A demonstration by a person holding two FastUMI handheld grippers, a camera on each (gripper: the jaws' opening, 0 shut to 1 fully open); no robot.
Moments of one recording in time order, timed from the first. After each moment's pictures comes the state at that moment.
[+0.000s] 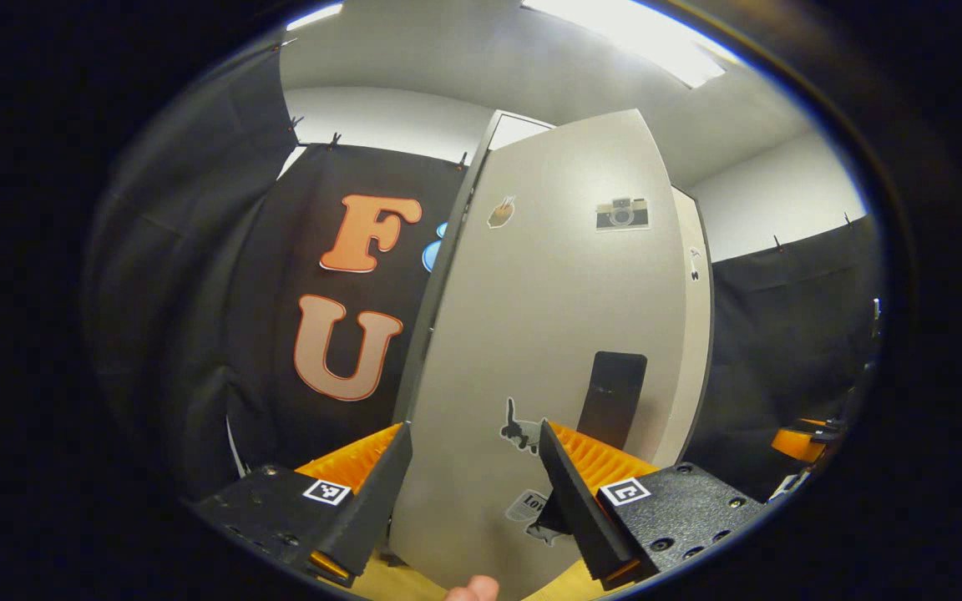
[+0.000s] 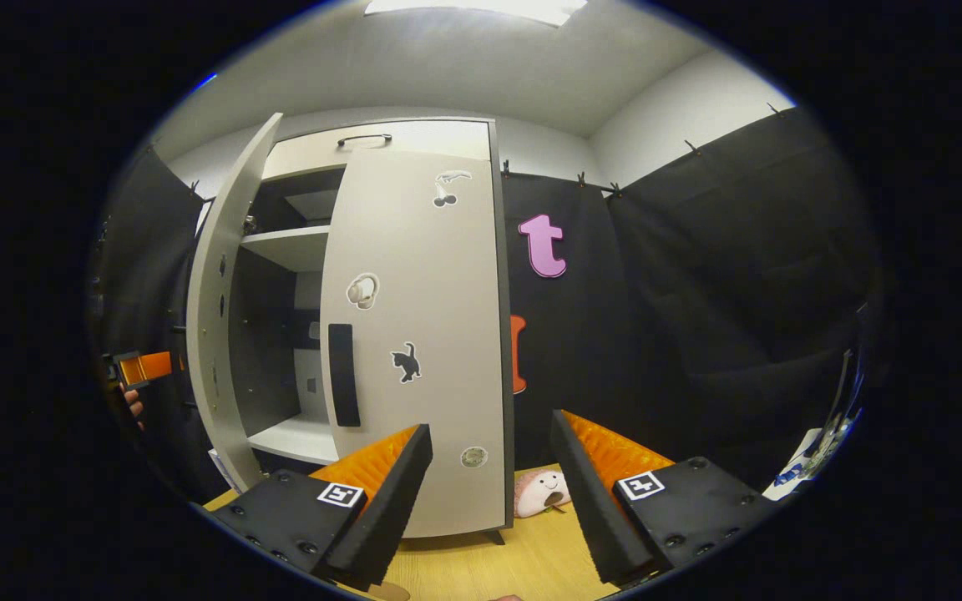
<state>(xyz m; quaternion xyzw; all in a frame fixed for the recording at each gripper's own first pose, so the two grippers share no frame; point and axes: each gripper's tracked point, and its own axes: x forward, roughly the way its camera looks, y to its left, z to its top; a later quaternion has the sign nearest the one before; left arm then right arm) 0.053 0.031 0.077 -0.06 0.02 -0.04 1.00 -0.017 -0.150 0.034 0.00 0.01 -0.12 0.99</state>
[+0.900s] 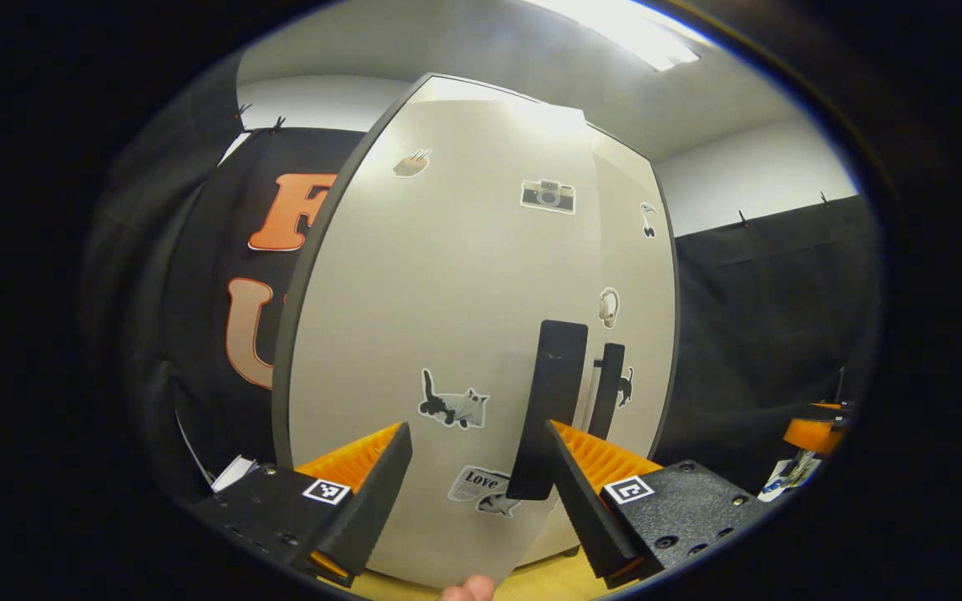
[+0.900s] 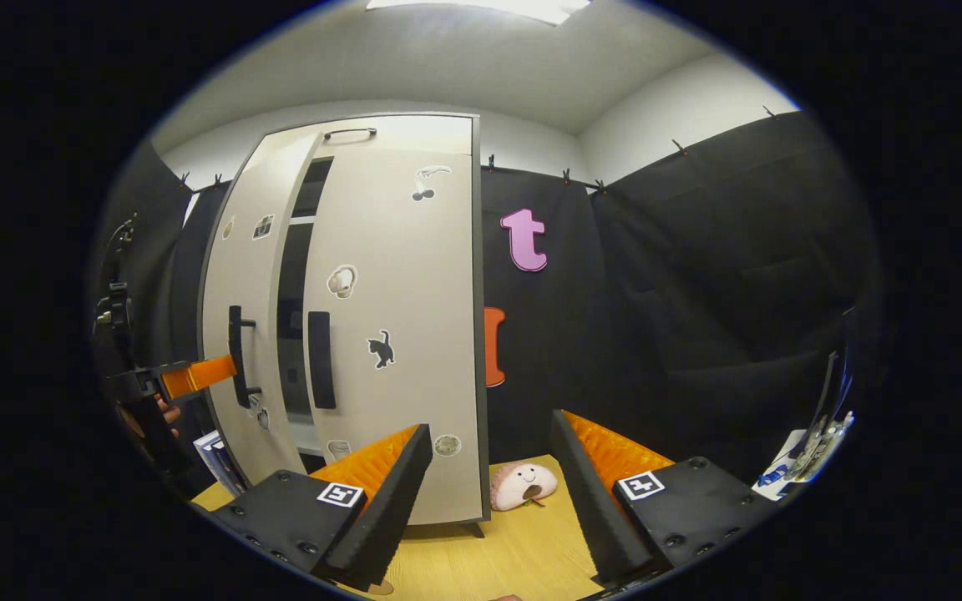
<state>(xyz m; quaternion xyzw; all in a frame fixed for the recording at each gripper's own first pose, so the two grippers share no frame) 0.100 -0.057 0.039 -0.04 0.04 -0.11 0.99 -0.039 -0.169 0.025 0.00 0.02 -0.15 0.99</state>
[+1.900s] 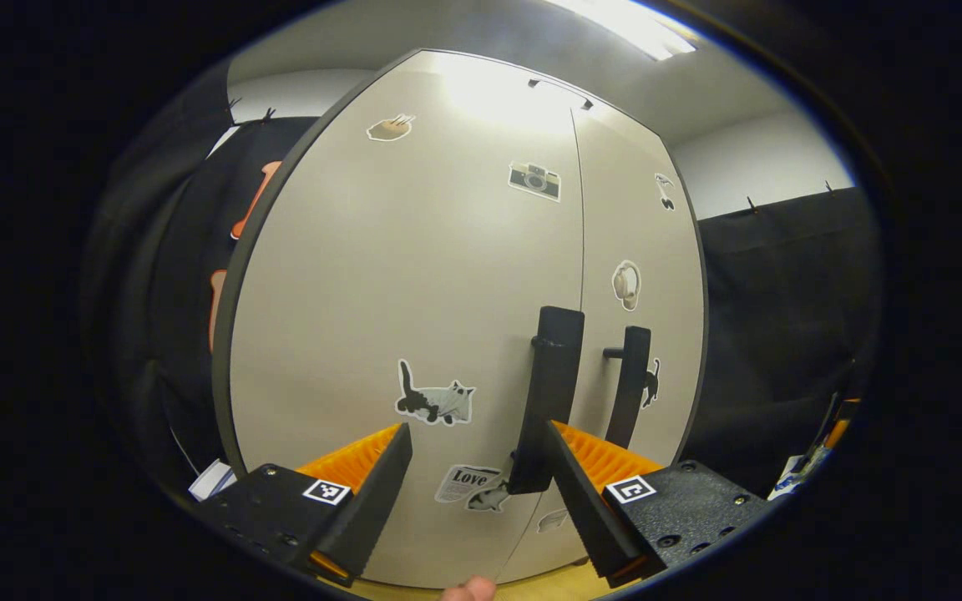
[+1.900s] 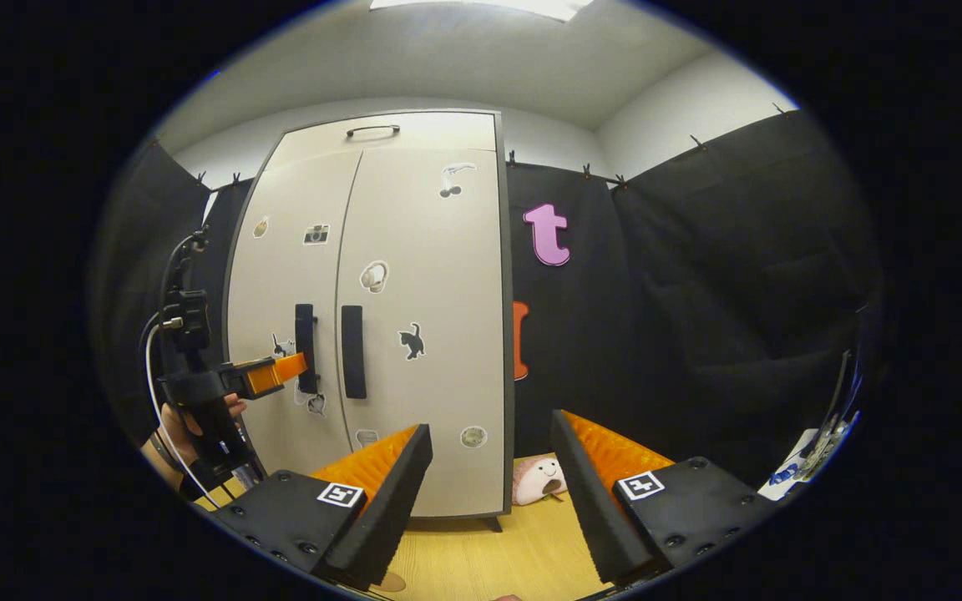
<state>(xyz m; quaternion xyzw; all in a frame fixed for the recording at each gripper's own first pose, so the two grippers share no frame) 0.124 -0.069 0.023 -0.03 0.06 -0.11 0.99 -0.041 -0.142 0.015 0.00 0.03 -0.11 0.99</state>
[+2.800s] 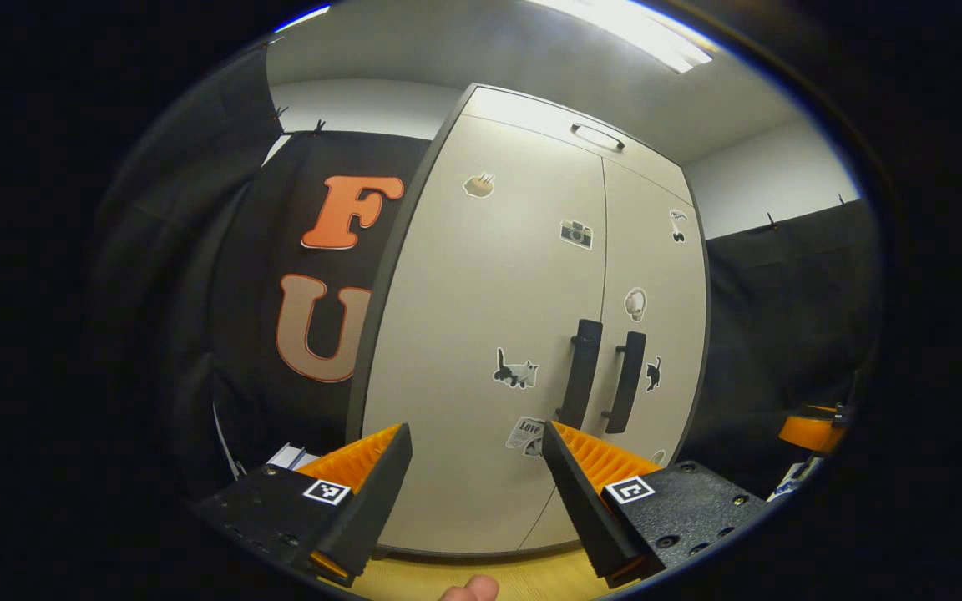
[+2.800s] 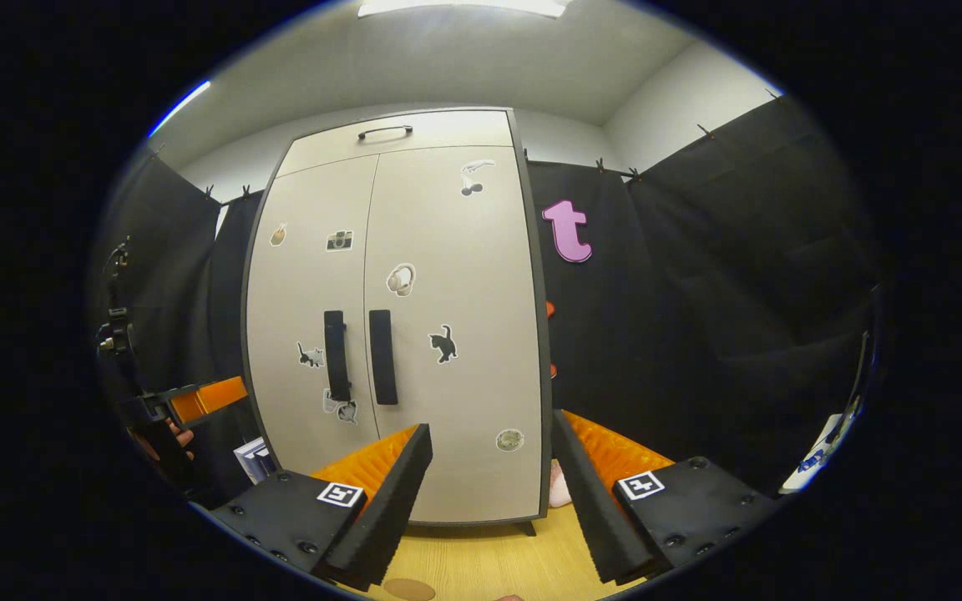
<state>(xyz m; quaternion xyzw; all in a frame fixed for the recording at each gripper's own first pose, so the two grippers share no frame) 0.034 0.001 0.045 -0.05 0.04 -0.05 1.00 -0.013 -0.114 0.006 0.03 0.02 -0.07 1.00</state>
